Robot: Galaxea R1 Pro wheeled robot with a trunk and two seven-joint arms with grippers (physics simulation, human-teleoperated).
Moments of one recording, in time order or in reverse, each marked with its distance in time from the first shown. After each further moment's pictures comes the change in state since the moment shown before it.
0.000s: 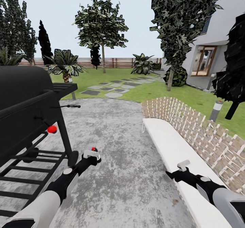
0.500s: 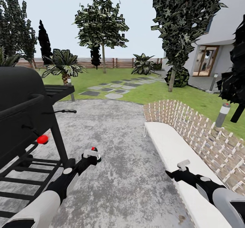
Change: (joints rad) left arm 0.000 0.000 0.002 -0.006 0.001 0.000 -0.001; right arm 0.000 0.001 -0.003 -0.004 -0.003 0.000 -0.003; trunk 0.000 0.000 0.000
